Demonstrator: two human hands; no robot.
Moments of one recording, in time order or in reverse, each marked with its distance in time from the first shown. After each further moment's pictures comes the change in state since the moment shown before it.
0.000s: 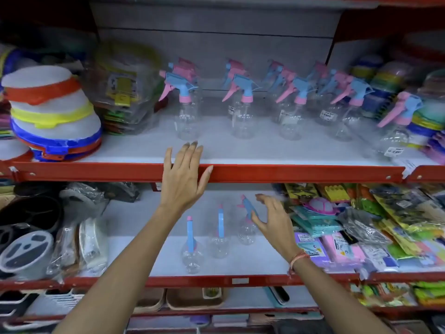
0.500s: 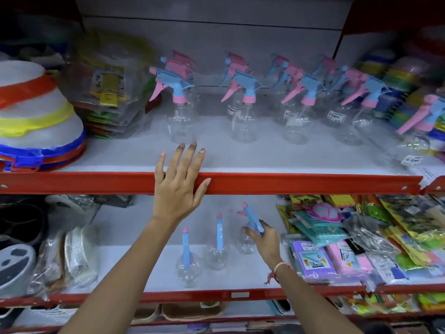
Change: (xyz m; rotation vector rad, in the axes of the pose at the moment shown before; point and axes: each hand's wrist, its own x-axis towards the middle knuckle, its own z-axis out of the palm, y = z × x) left_hand 0.002 -0.016 0.037 0.135 0.211 0.097; right_hand -0.001 0.037 0.073 0.495 -0.115 0.598
